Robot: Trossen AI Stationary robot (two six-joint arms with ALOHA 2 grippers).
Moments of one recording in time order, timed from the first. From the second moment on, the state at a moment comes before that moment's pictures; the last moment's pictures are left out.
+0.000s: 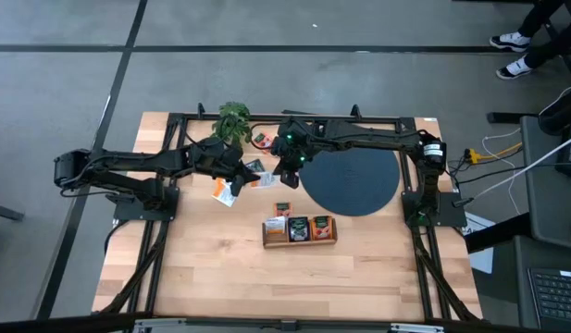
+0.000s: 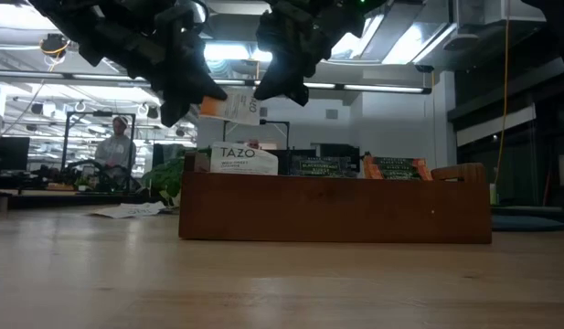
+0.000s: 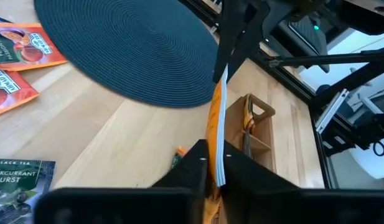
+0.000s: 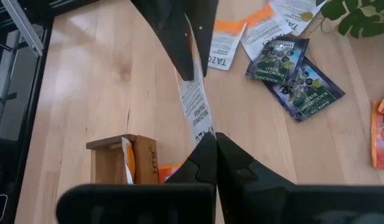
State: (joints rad) left arm 0.29 1.09 0.55 0.11 0.24 -0.51; right arm -0.22 1.92 1.68 -0.64 -0.35 0.05
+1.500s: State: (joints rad) left arm 0.15 1.19 0.55 0.82 -0.01 -0.58; right arm -0.28 1.42 1.25 -0.14 -0.44 0.31
